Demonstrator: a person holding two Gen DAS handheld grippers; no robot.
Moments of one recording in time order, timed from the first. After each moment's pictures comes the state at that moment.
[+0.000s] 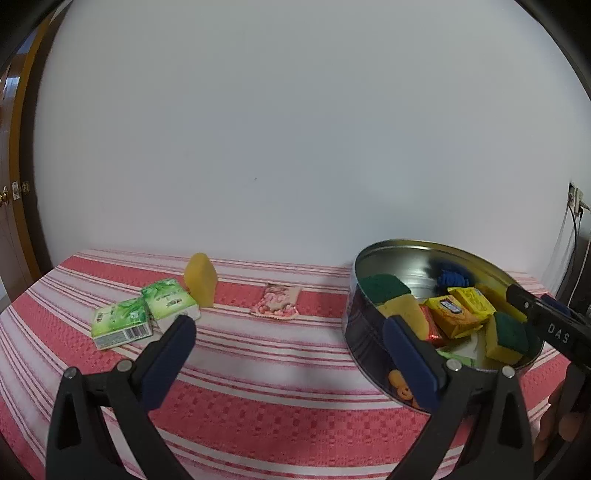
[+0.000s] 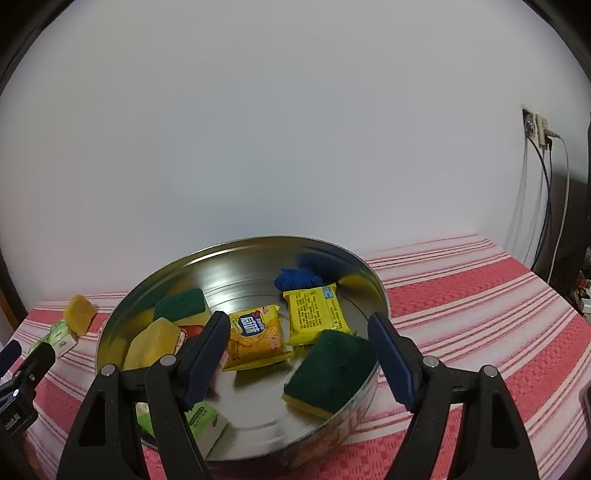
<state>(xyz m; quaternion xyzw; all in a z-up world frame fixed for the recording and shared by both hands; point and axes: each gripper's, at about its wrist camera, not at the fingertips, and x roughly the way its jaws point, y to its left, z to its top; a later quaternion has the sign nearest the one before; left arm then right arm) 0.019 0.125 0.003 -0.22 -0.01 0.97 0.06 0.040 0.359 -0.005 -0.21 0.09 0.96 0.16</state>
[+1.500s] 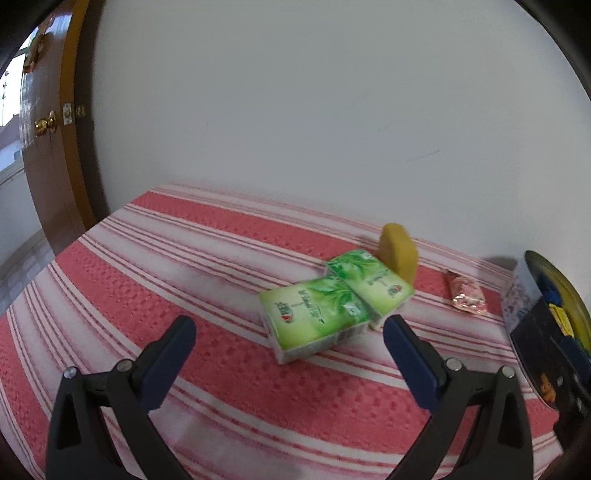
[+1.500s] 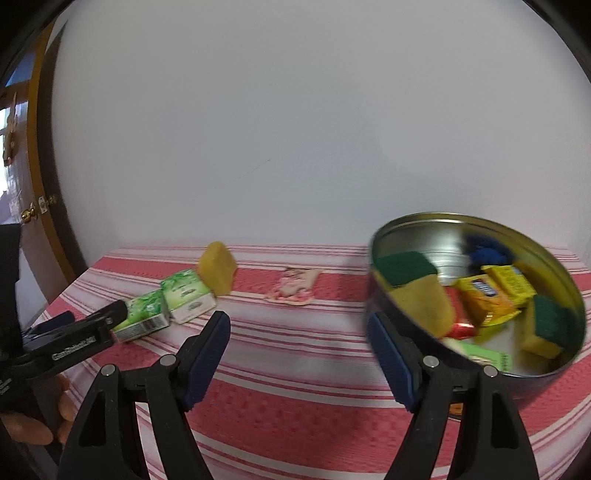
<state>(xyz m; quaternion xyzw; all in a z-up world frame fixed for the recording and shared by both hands) -0.047 -0.057 -0.025 -0.32 -0.07 0.94 -0.05 -0.011 0.151 -0.015 -0.25 0.05 0.97 0.03</state>
